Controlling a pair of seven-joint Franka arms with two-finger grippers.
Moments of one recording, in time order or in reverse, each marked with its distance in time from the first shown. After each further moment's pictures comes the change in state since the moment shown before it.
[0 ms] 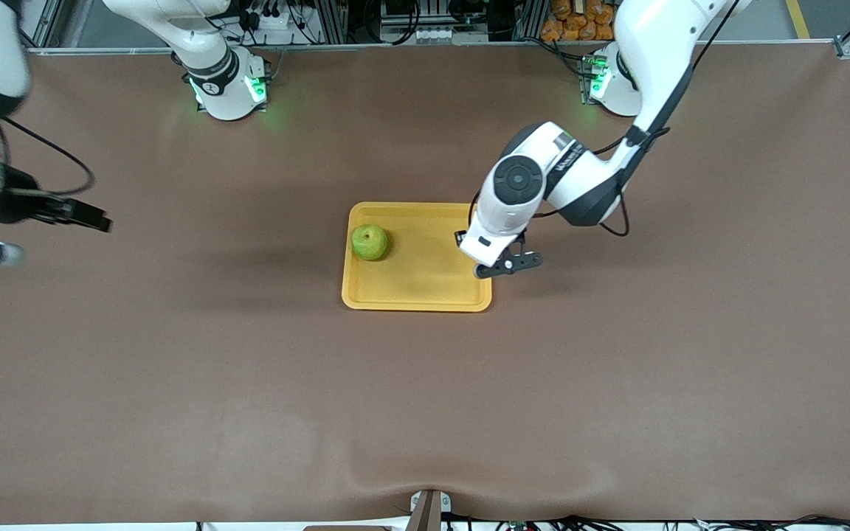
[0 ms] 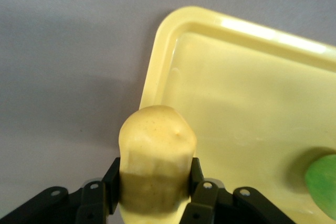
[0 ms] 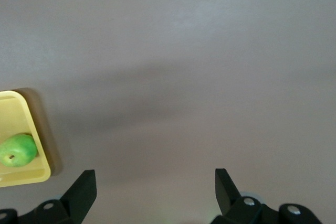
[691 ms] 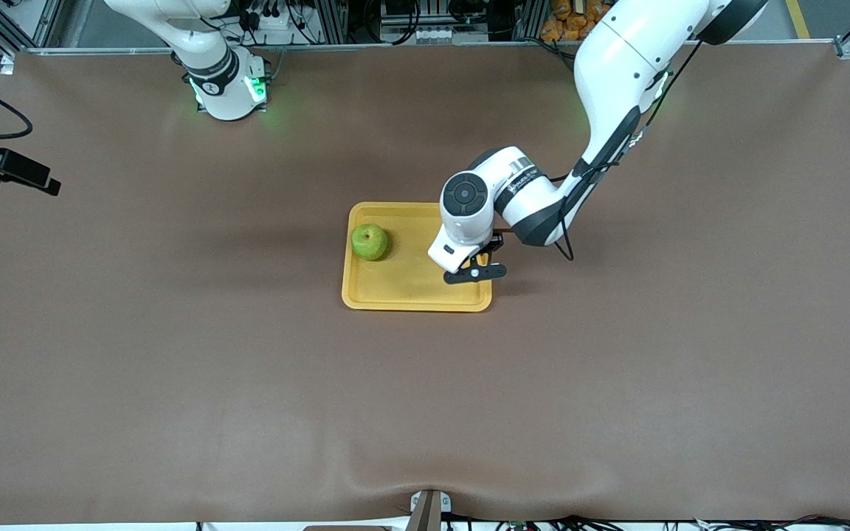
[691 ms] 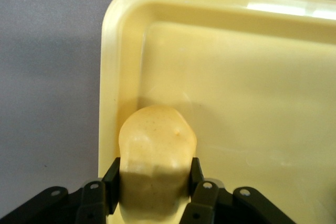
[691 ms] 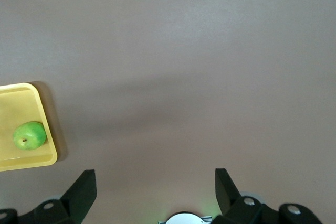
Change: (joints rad) left arm -0.082 0.172 0.014 0.107 0.170 0.000 -0.040; right arm -0.025 -0.047 0.010 0.111 -0.001 -0.136 -0.012
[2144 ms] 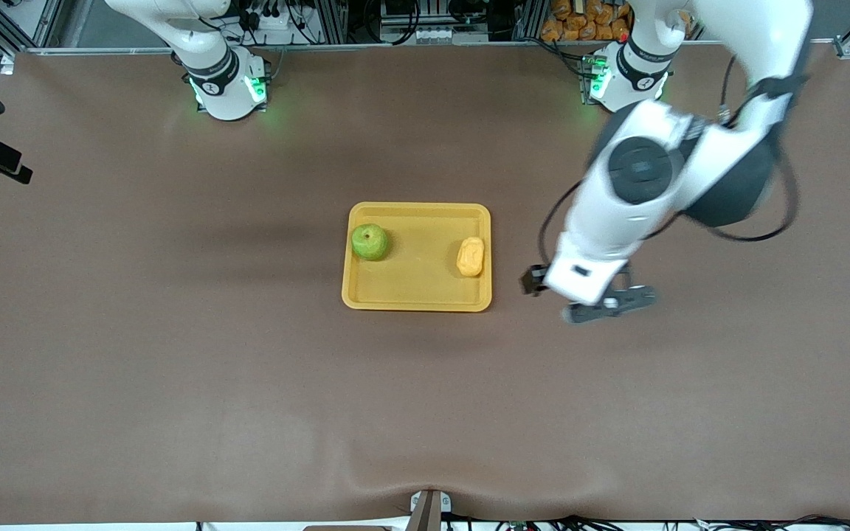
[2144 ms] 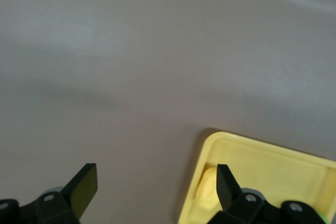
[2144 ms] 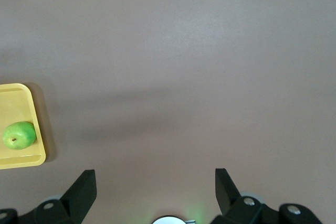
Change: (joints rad) left arm 0.294 -0.285 0.006 0.278 -0.108 -0.378 0.275; right arm -0.016 -0.013 0.003 0.055 -0.040 -0.026 -0.059
